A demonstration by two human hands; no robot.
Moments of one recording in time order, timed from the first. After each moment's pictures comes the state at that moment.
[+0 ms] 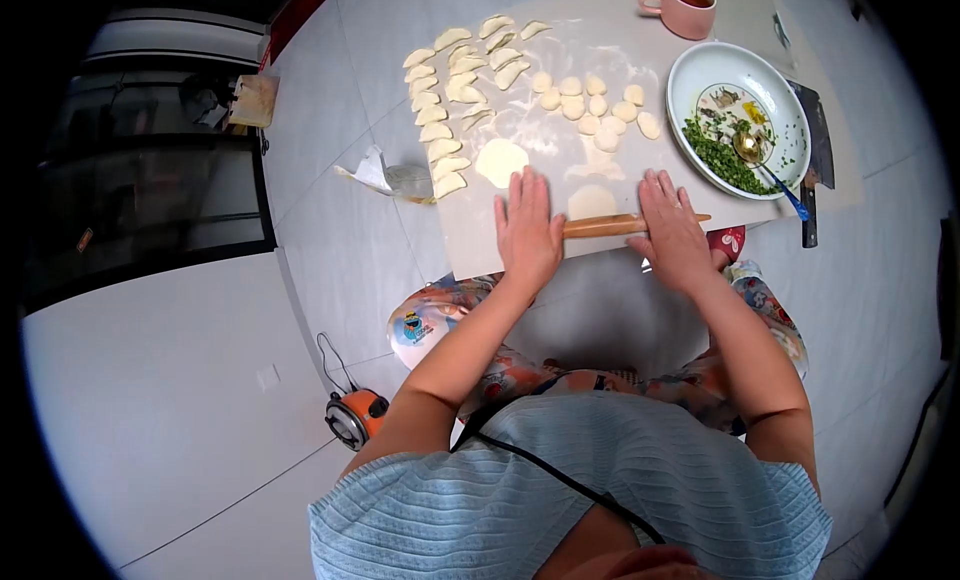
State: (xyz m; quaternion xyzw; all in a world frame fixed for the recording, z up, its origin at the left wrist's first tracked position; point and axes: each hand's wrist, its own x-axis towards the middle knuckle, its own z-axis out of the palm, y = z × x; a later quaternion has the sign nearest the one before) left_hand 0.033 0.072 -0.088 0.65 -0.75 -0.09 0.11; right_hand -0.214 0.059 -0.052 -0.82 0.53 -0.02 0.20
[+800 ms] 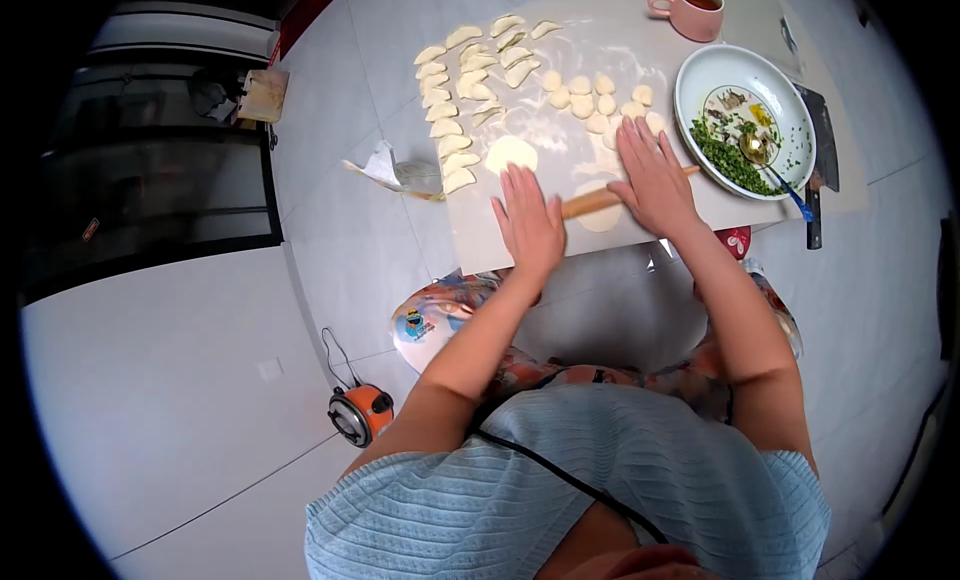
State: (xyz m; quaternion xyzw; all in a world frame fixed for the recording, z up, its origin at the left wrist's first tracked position) left_hand 0.032 0.068 -0.108 0.72 -0.68 -0.08 0.13; right_hand -0.183 0.000 -0.068 -0.85 0.50 -0.13 0.10
